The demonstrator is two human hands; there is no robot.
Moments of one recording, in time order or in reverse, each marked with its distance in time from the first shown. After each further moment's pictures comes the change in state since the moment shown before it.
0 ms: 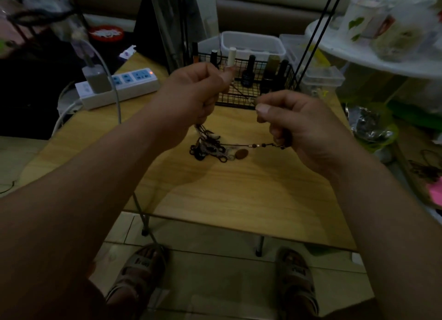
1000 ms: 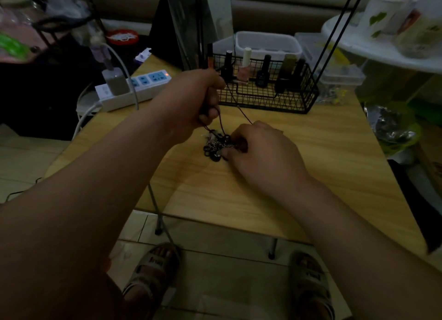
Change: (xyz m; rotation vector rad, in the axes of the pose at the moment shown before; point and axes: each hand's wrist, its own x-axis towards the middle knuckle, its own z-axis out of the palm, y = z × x) left_hand 0.009 0.003 -0.012 -0.108 0.218 -0.296; right_hand -0.005 0.026 0.080 -0.965 0.054 -0.193
